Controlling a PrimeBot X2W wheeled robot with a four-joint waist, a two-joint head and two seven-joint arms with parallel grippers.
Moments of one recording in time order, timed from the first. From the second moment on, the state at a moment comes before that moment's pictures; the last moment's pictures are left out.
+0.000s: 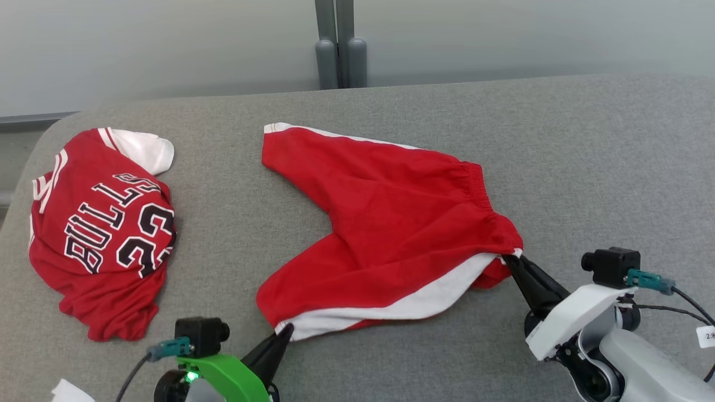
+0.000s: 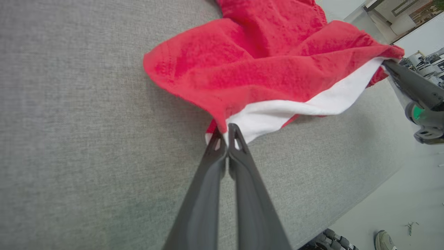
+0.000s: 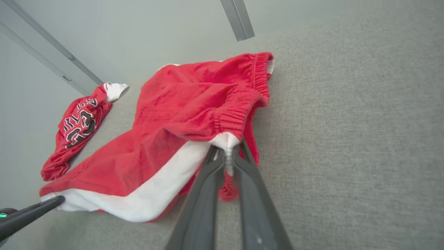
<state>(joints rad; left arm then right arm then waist) -0.08 0.29 -0.52 0.24 -0.82 -0.13 0.12 -0.32 -0.44 0.66 0.40 0.98 0.13 -0.24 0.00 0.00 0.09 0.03</state>
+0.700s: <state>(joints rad) -0.82 0.56 -0.53 0.13 -0.86 -0.13 0.24 -0.87 -0.60 0.71 0.17 1.15 0.13 -0.18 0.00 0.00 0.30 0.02</state>
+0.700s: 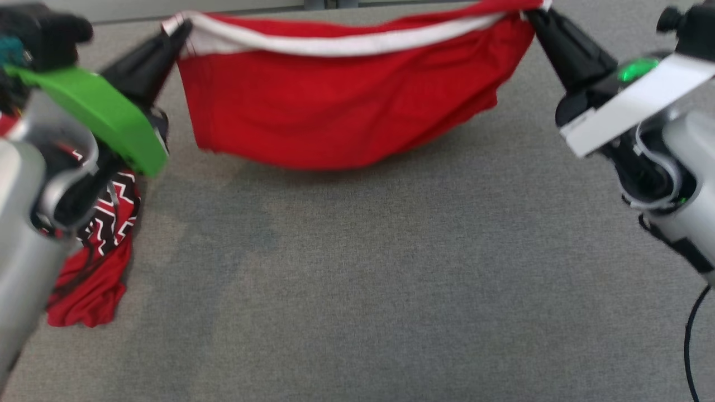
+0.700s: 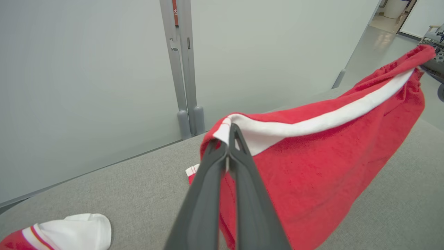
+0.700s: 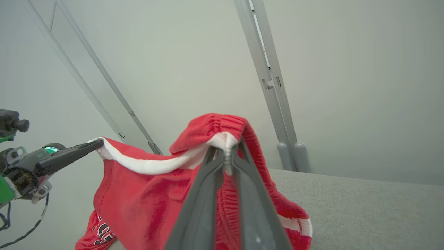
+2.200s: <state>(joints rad) -1.15 0.78 -1.23 0.26 -1.22 -0.13 0.24 -1.04 -0.76 1.22 0.21 1.42 0.13 -0.12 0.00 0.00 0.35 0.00</state>
